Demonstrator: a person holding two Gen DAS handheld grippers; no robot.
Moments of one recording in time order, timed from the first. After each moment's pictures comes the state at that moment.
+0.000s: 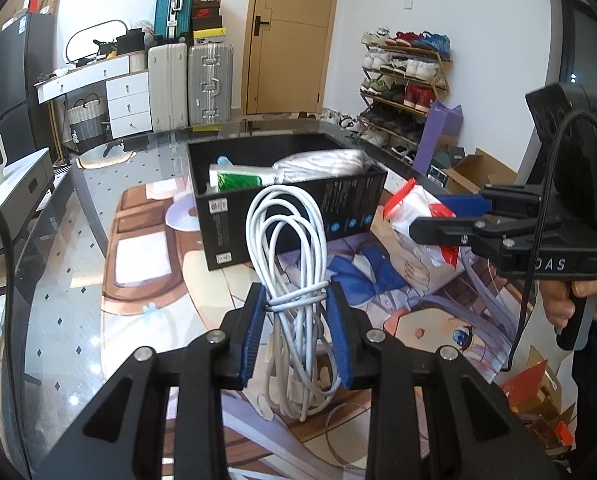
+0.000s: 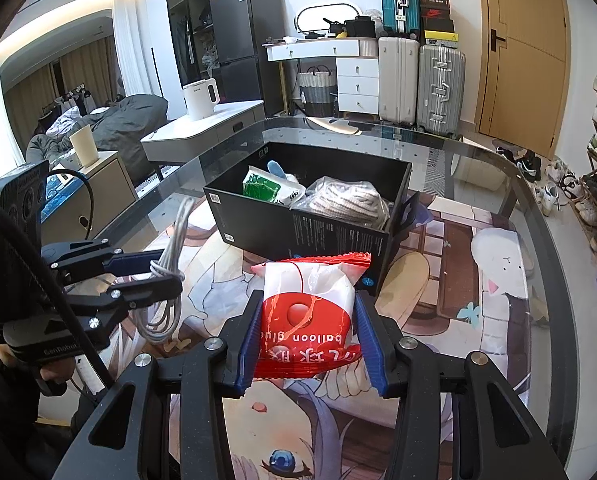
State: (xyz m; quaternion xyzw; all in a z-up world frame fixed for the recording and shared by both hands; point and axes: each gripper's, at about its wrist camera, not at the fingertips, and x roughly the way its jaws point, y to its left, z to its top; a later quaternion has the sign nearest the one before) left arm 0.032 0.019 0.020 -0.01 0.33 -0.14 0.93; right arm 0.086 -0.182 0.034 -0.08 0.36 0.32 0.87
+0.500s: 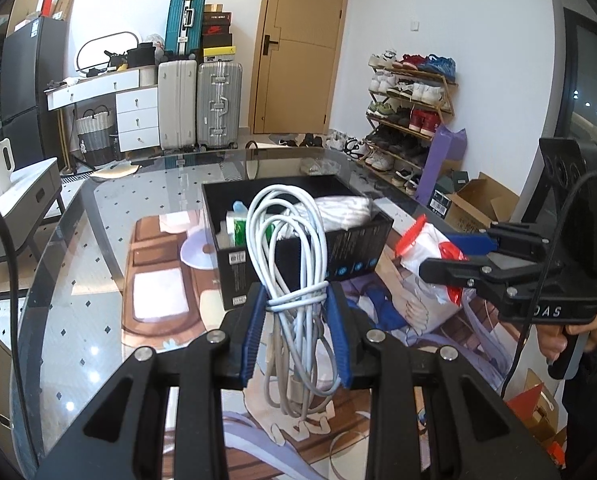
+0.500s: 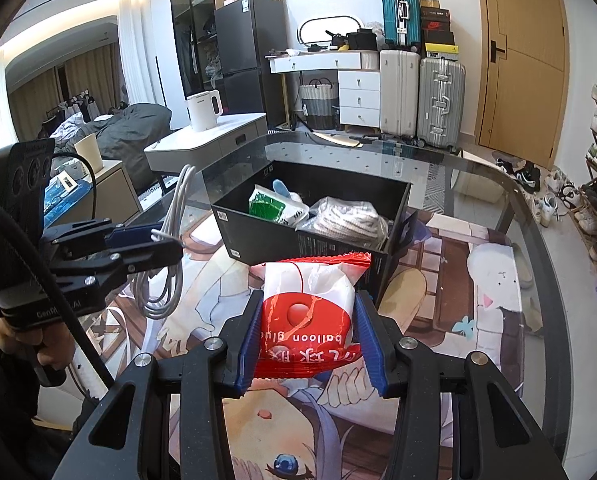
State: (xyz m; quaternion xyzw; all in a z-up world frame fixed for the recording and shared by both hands) left arm 0.039 0.029 0.050 -0.03 0.30 -0.13 0.94; right arm 0.081 -0.184 0.046 -0.08 0.34 0.32 0.88
